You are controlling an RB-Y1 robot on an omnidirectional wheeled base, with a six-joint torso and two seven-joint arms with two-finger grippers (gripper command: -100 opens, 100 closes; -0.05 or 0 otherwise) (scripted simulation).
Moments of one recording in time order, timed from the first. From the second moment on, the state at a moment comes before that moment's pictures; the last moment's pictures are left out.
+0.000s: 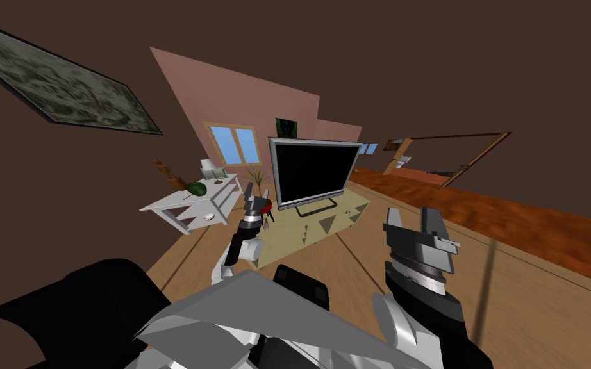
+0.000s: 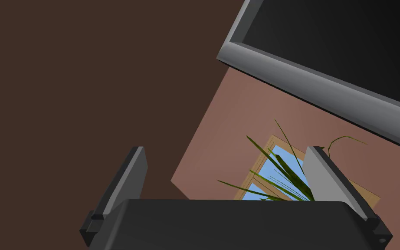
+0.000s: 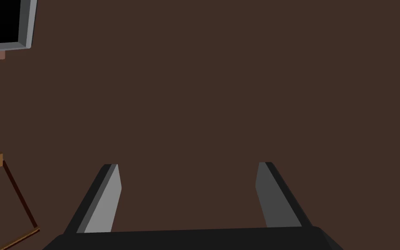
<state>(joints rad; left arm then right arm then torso) 0.45 -0.01 0.02 -2.23 0.08 -0.51 0.15 0.51 -0.03 0.06 -2.36 -0.05 -0.50 0.08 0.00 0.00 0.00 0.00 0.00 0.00</state>
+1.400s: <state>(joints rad) 0.38 0.27 -0.05 -2.00 -0.16 -0.53 0.46 0.51 -0.03 0.06 -2.36 -0.05 -0.50 0.08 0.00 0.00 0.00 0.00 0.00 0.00</state>
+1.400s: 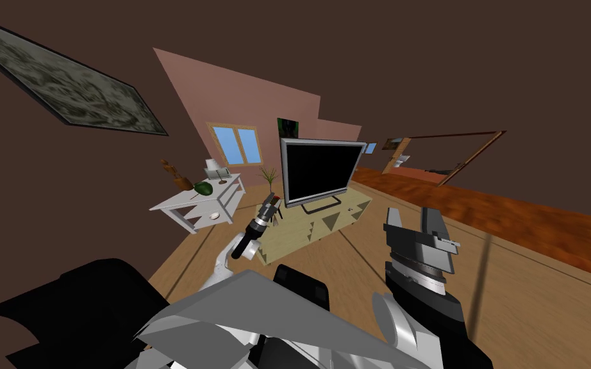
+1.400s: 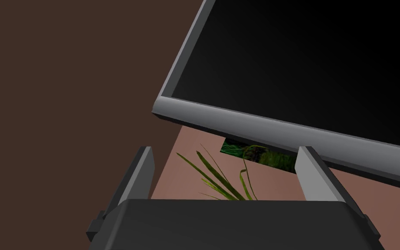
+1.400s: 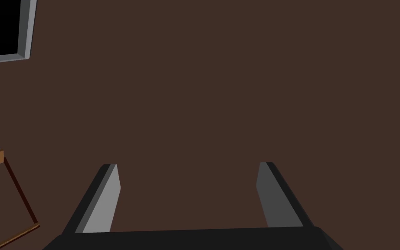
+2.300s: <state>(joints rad) 0.30 0.39 -0.07 -1.79 -0.35 -0.58 0.66 0.51 -0.03 0.06 -2.36 -0.05 -0.50 0.08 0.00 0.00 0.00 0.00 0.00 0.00</state>
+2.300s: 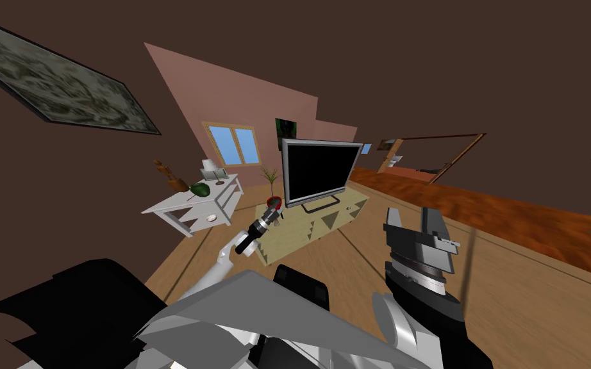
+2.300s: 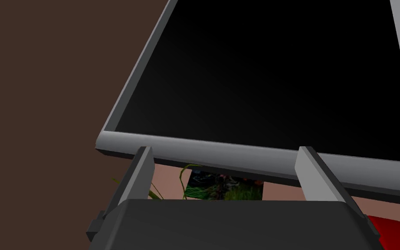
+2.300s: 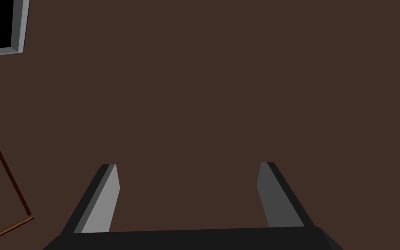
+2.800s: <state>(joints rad) 0.28 0.46 -0.07 -1.68 -0.46 -0.61 0.77 0.51 -0.03 0.06 -2.36 -0.05 -0.50 0.08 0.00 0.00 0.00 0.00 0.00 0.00</state>
